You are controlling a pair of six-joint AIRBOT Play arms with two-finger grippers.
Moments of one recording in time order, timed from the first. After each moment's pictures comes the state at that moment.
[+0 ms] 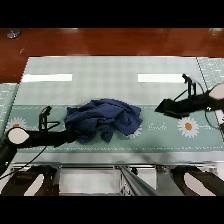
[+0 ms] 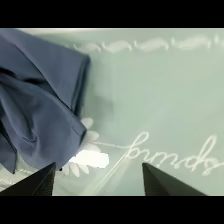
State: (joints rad) left arm -0.07 -0.67 0.26 0.89 -1.01 -1.50; right arm -0.07 -1.06 0.75 -1.00 1.18 1.48
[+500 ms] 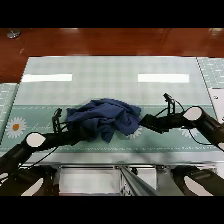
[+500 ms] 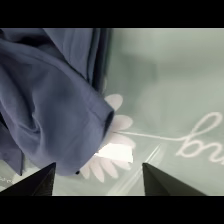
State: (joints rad) left arm -0.35 -0.81 0.19 0.62 -0.64 -1.50; right arm 0.17 -1.05 0.52 -0.84 0.91 1.53
